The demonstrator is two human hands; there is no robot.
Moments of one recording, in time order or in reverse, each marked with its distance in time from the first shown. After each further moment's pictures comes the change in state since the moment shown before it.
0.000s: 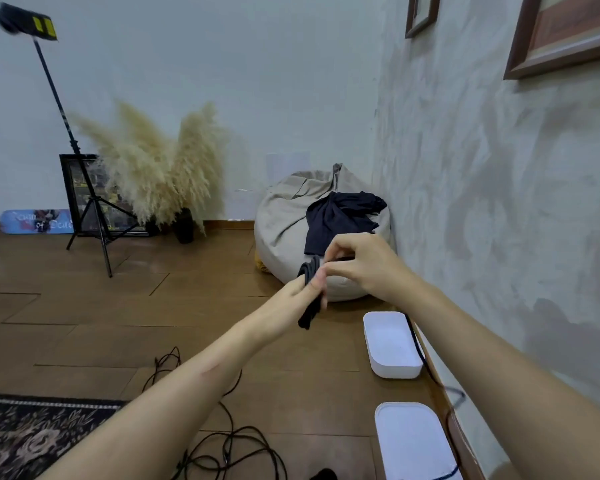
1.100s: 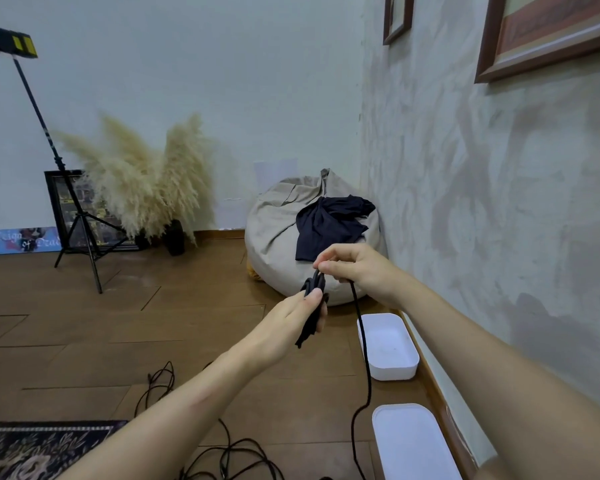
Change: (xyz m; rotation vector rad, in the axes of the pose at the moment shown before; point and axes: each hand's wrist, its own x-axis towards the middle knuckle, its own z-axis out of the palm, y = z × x) left_hand -0.048 0.028 0.022 0.118 -0.111 0.182; right_hand -0.008 0.025 -0.010 0.447 -0.135 0.169
